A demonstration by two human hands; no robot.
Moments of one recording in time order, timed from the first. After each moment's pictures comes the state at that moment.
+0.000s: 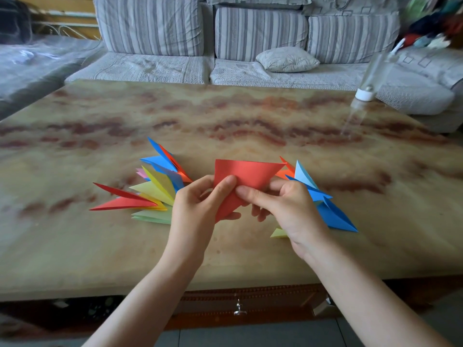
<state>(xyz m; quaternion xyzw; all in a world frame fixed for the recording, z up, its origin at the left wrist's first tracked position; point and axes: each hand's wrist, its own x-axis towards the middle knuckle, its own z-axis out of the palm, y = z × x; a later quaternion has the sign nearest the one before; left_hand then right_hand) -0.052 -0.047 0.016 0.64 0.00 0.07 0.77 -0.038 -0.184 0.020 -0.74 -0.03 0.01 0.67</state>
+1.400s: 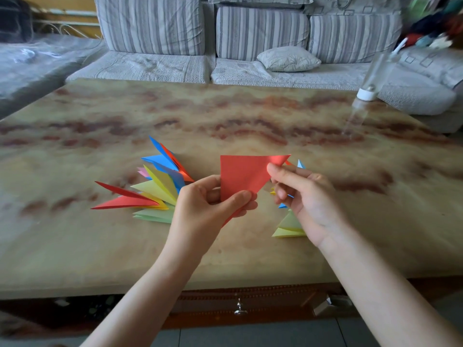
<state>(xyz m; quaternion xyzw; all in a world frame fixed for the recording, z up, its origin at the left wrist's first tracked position) -0.055 -0.048 0.023 0.65 -0.02 0.02 0.76 -0.026 -0.203 0.030 -0.63 0.02 0.00 0.78</state>
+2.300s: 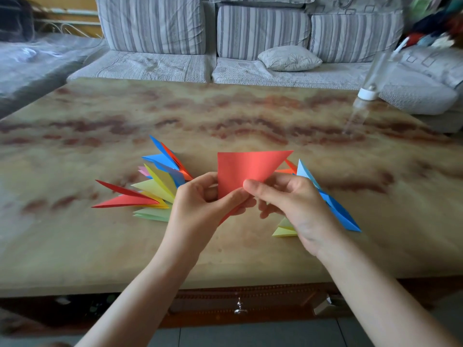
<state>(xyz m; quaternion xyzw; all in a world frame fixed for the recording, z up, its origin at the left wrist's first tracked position) -0.057 -0.045 0.026 0.64 -0.02 0.02 0.77 -0.041 -0.191 0.032 -0.72 -0.05 0.04 0.69</state>
